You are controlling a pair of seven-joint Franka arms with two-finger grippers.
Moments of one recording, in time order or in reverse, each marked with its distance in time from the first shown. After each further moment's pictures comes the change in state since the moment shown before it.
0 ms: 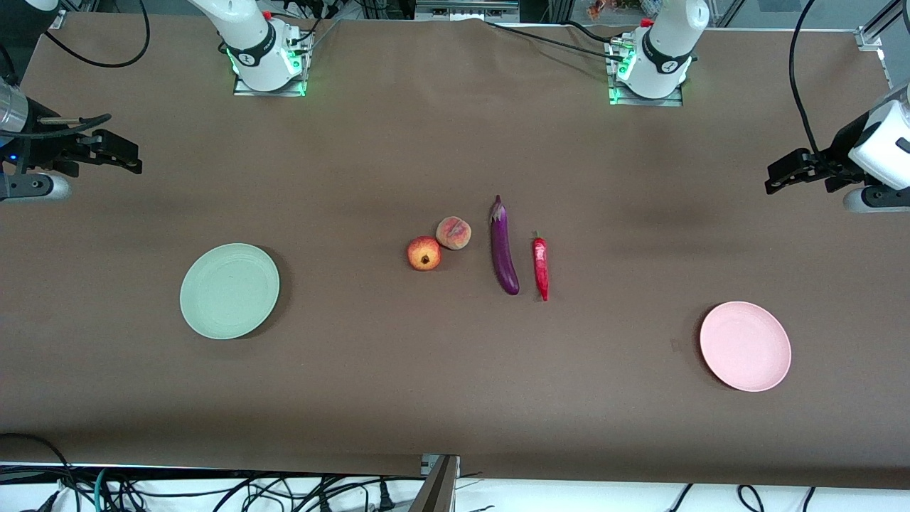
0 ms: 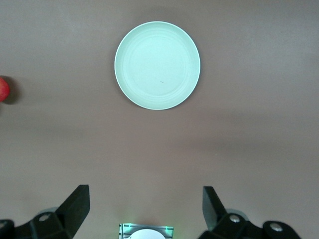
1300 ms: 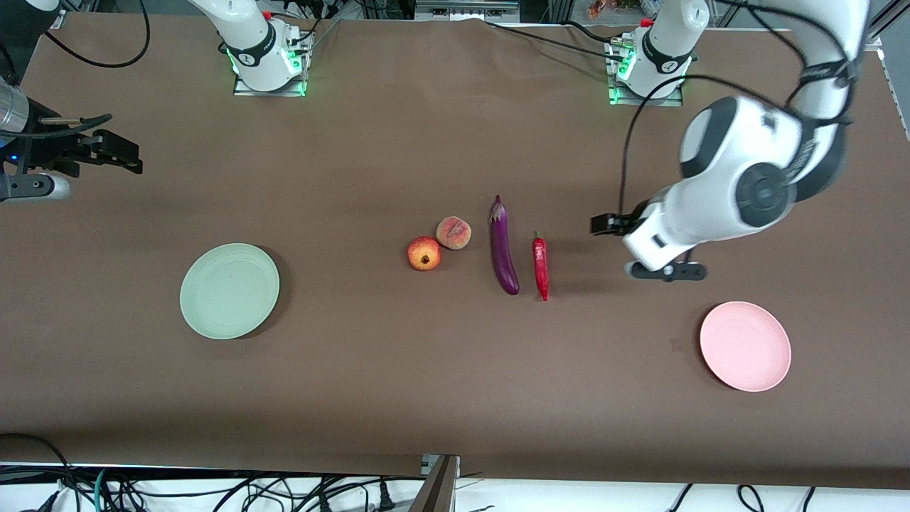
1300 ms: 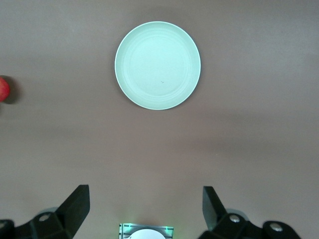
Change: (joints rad) left arm -0.232 0.366 -0.129 0.017 -0.146 0.208 -0.264; right arm 0.000 0.001 0.001 0.000 0.000 0.000 0.000
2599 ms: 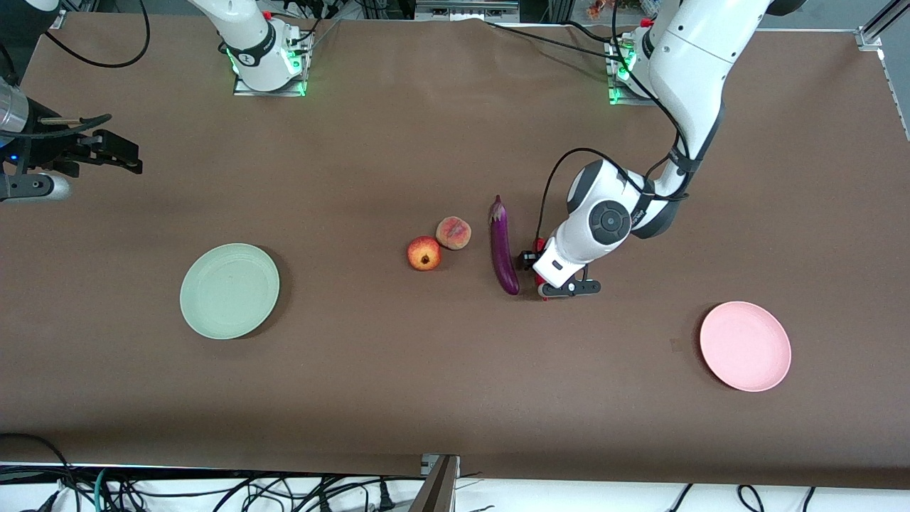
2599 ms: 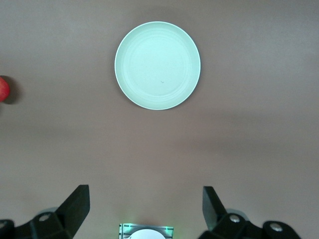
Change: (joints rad) left arm -0.141 0.262 0.002 -0.196 0.035 0.625 -0.151; right arm -0.001 0.000 0.000 0.000 0.000 0.000 0.000
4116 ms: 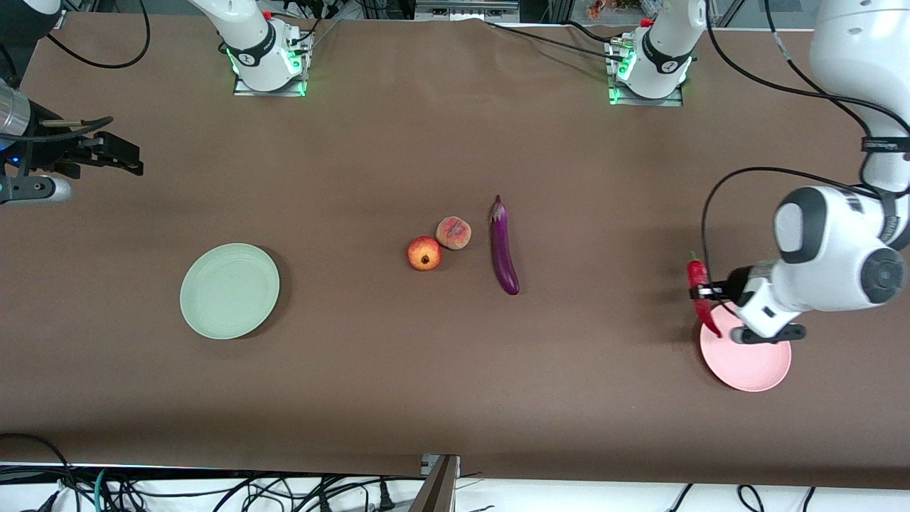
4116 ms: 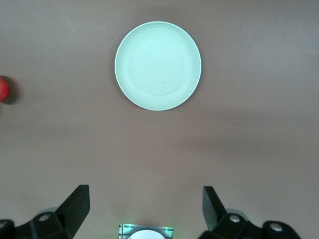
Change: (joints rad) left arm 0.503 -0.053 0.056 0.294 0.026 -0.477 0.447; right arm 0.000 0.014 0.004 0.000 0.000 0.007 0.000
